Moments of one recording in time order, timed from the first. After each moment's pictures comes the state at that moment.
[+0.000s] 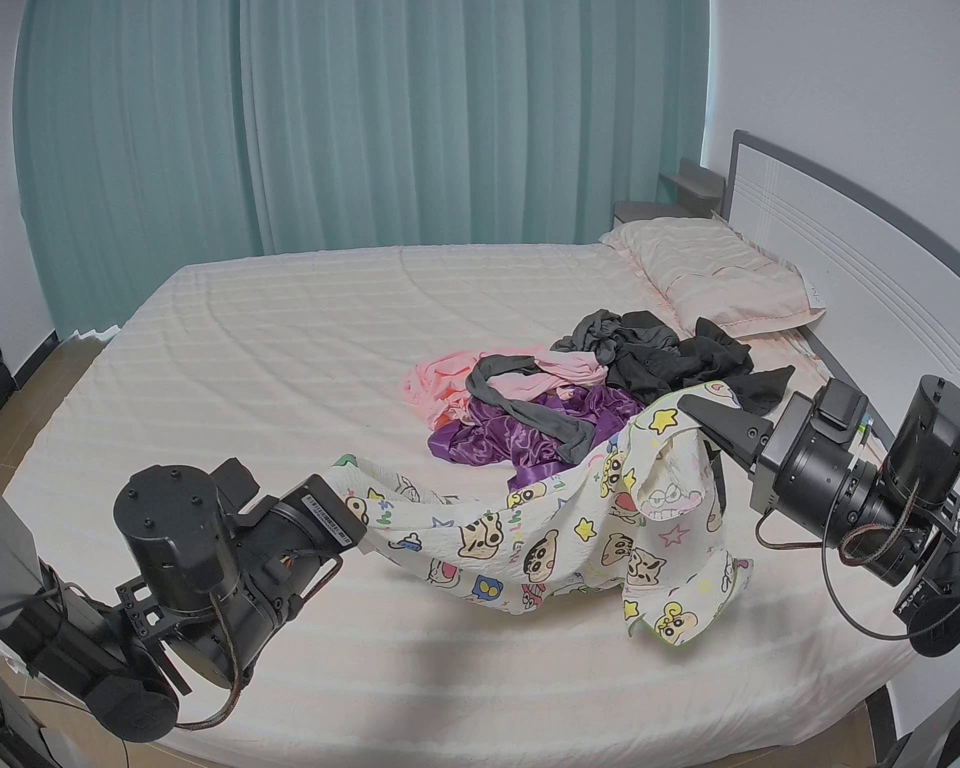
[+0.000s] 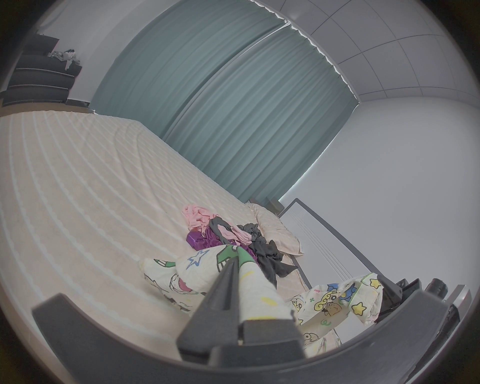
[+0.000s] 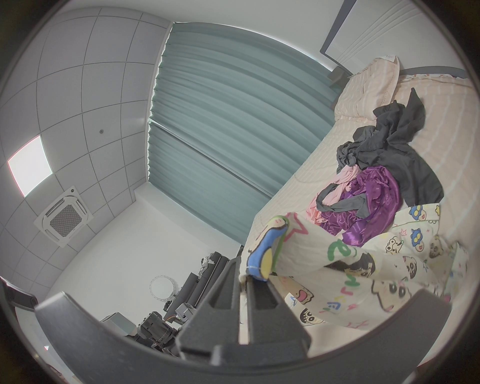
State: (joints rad) left arm -0.67 1.73 -0.34 -1.29 0.39 -0.74; right arm 0.54 1.58 -0.41 -1.23 0.13 0.94
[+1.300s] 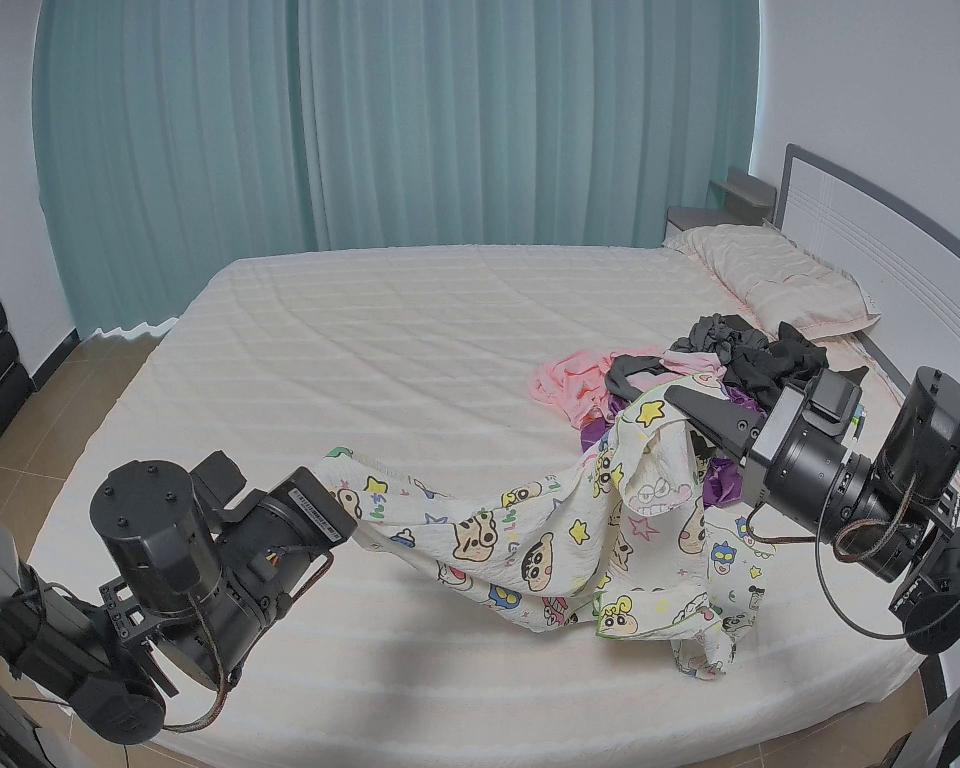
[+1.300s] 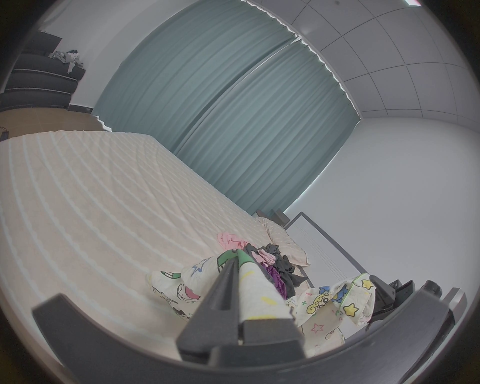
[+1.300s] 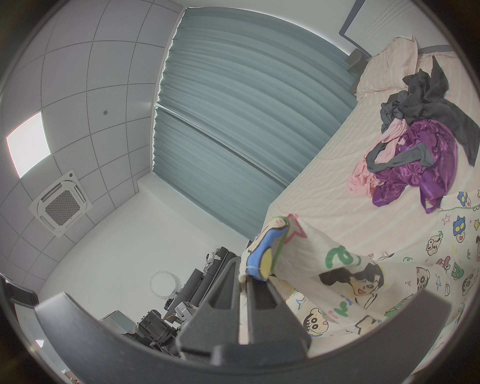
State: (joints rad) left arm -0.68 1.68 -0.34 -1.28 0.40 -0.74; right arm 0.57 1.59 -0.45 -1.23 0.13 0.92
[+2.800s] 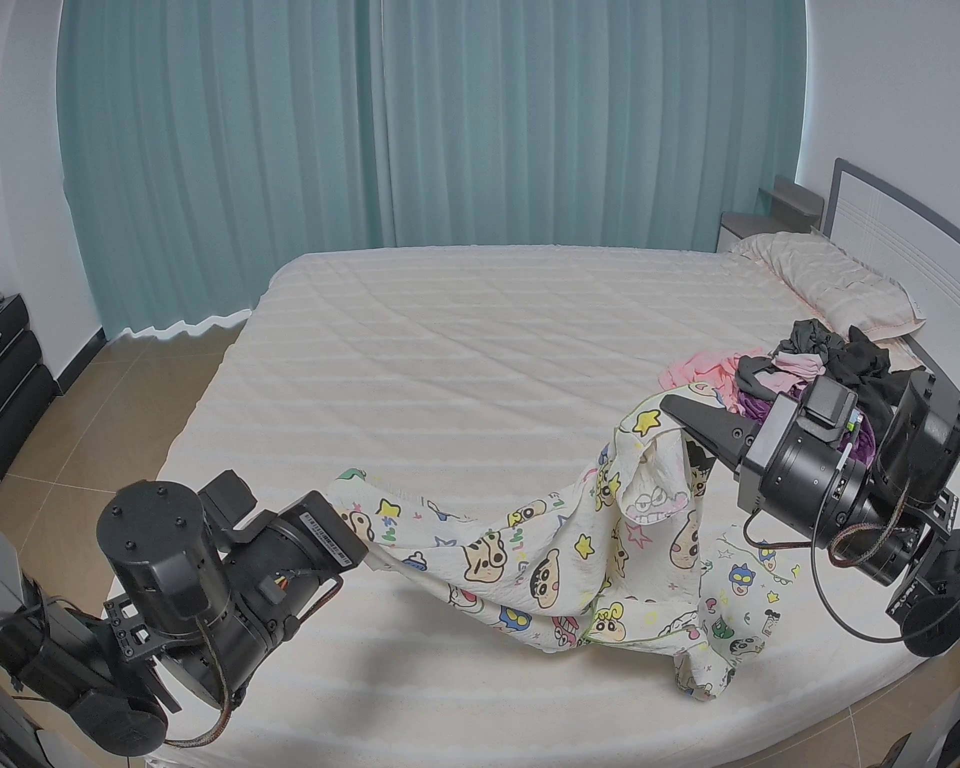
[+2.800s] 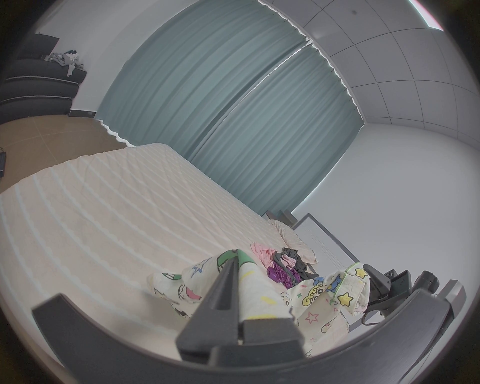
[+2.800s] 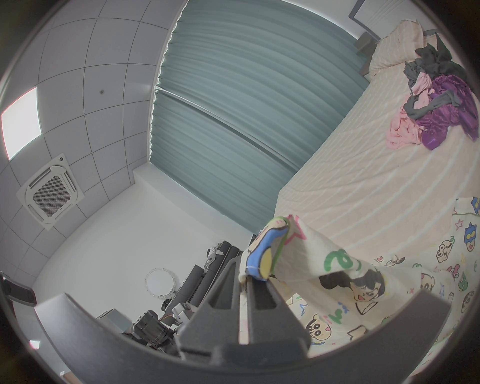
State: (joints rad) left arm -0.72 1.68 -0.31 -1.28 0.40 -0.75; right arm 0.58 1.60 -0.44 -1.22 0.13 0.91
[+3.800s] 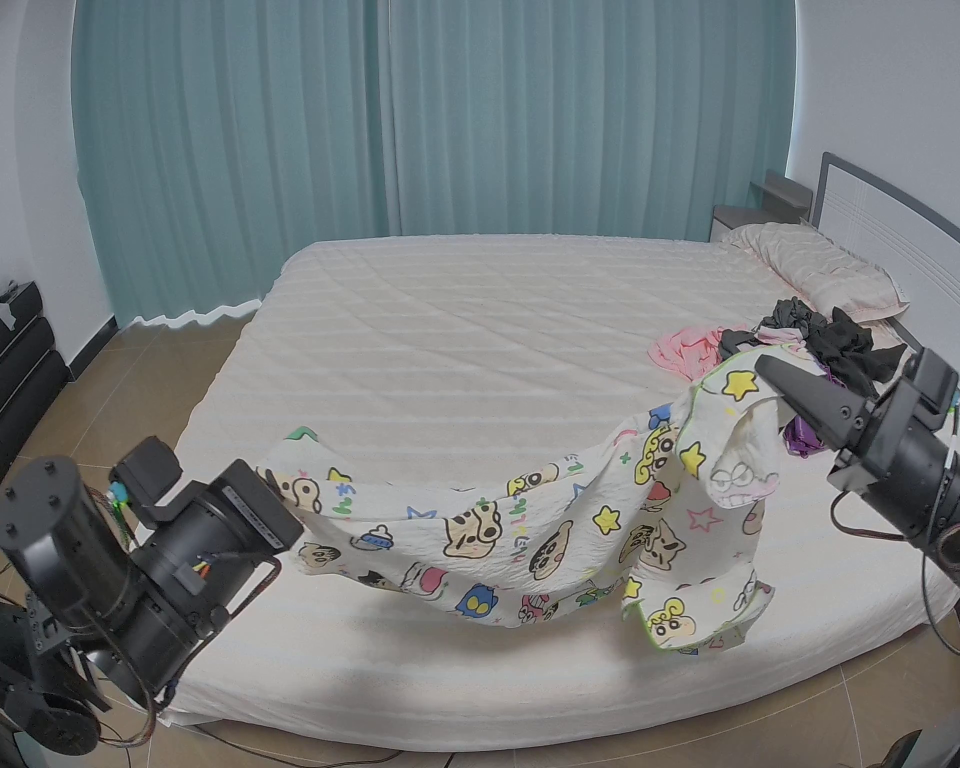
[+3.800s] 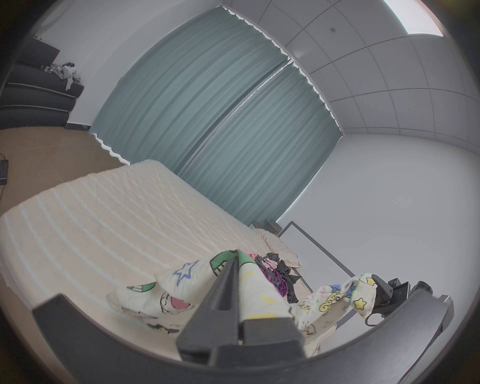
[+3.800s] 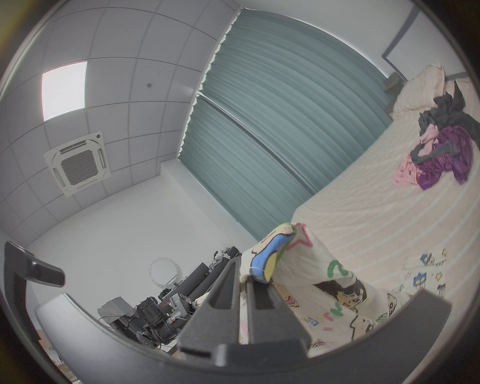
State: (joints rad) left arm -0.73 1.46 -0.31 -1.19 0.39 -0.67; right arm 0.58 1.31 -0.40 -1.10 0.13 0.75
